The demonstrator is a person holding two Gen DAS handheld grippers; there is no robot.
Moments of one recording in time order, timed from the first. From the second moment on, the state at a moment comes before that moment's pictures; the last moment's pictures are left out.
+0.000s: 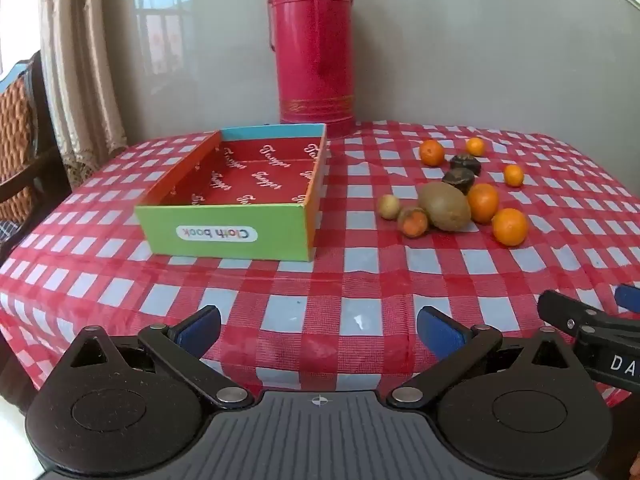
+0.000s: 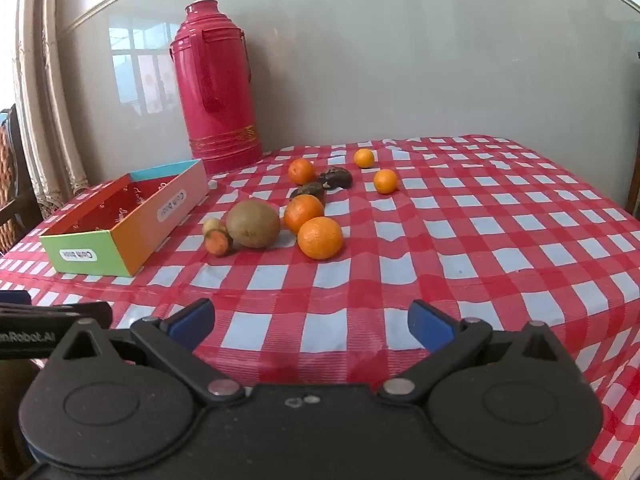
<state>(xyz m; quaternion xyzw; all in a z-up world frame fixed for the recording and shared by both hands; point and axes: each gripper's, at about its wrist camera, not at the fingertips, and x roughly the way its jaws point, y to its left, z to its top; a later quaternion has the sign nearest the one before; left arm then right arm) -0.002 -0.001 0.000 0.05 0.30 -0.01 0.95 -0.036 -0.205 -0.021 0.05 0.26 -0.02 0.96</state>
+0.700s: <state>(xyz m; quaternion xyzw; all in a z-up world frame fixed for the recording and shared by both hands) 0.001 0.005 0.003 0.03 0.31 0.00 0.95 -0.037 -0.205 -0.023 0.06 0.25 -0.02 0.97</state>
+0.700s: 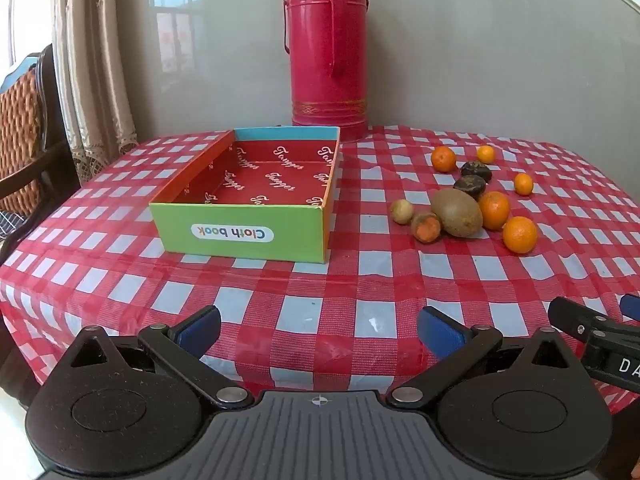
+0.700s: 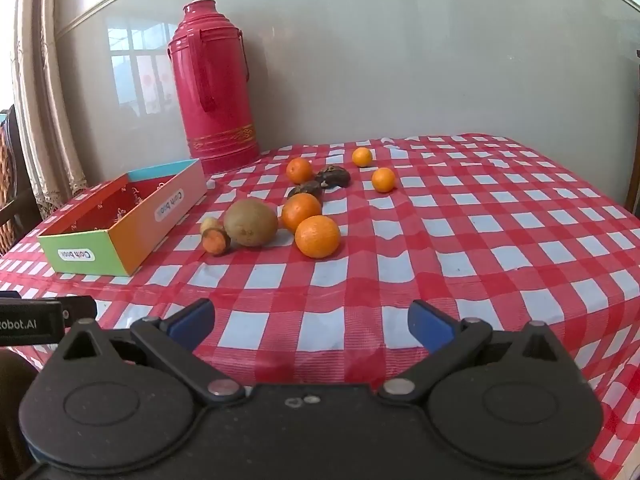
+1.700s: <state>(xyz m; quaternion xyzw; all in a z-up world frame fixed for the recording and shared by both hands) 0.002 0.005 0.003 0.03 0.31 0.00 0.95 -0.037 -0.206 -0.024 0.06 0.25 -0.02 0.97</state>
